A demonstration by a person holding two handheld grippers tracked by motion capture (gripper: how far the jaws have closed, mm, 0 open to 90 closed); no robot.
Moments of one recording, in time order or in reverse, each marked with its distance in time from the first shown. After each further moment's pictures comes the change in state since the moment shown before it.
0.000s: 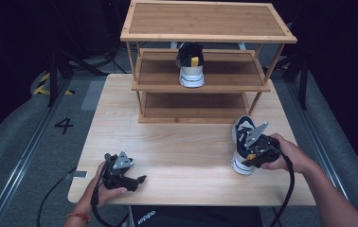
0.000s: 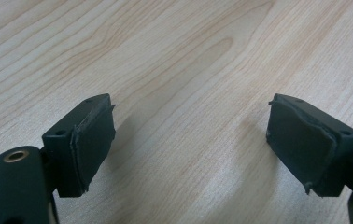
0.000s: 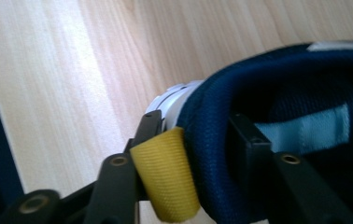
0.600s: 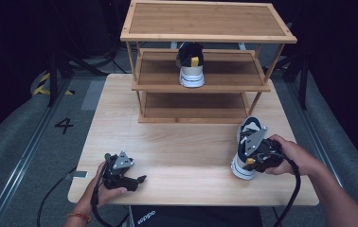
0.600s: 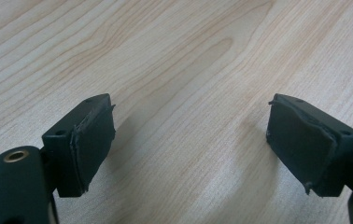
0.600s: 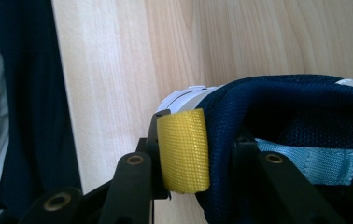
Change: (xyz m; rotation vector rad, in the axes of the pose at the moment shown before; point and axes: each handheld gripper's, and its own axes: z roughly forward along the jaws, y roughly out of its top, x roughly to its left) left arm 0.000 0.000 0.000 -0.002 -0.001 0.001; right arm 0.033 0.019 -0.031 0.023 0.006 -0.183
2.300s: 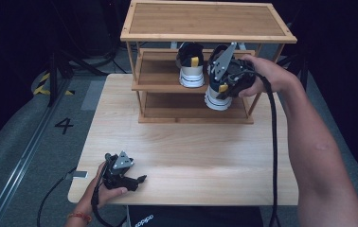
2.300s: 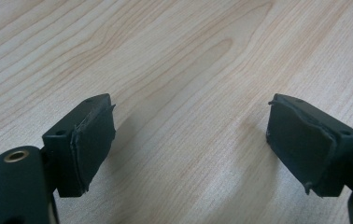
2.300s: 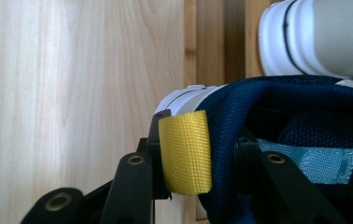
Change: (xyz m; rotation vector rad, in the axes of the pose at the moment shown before) left arm -0.001 0.000 0.000 -0.001 -0.003 -0.009; right arm -0.127 0.152 -0.096 -0.016 -0.127 -0.230
